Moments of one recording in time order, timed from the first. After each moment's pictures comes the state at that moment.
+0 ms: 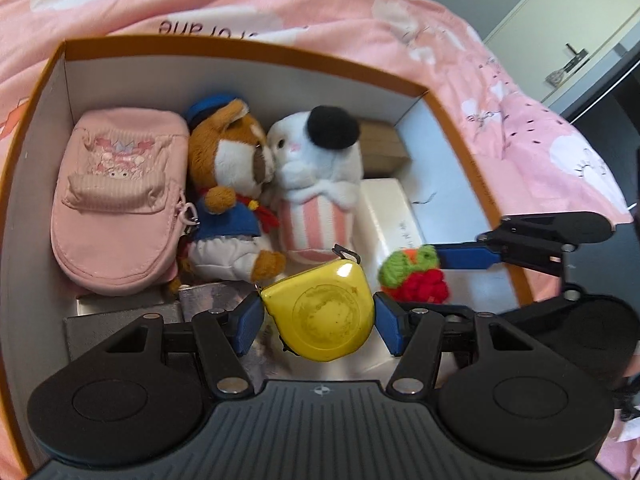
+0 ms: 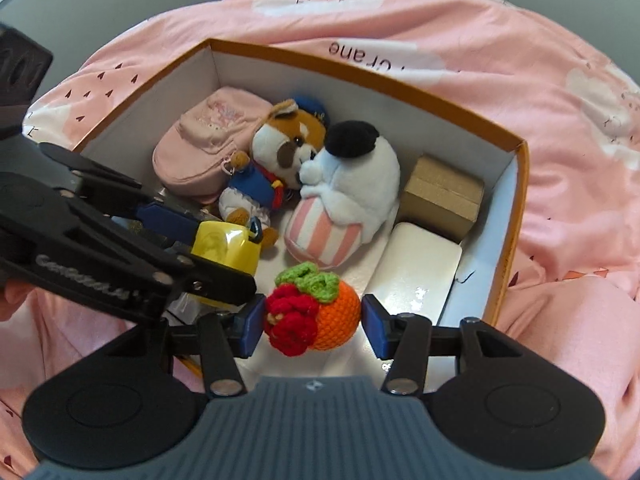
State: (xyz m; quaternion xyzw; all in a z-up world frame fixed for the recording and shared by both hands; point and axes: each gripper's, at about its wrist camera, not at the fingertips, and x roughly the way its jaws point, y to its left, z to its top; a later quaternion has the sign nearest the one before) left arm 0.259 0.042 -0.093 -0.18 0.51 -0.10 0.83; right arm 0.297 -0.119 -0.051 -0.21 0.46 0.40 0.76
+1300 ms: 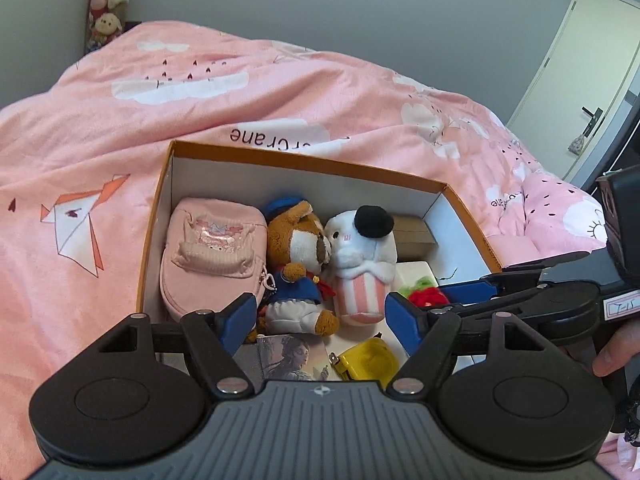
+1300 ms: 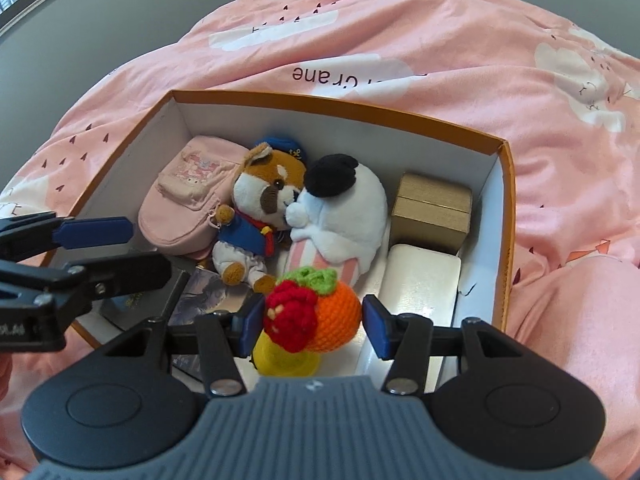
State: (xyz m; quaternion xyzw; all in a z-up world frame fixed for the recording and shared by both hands) left arm 0.207 0.056 -0.048 -0.15 0.37 -0.01 0.91; right arm 0.310 -0.108 -0.044 -0.13 0.47 0.35 0.80
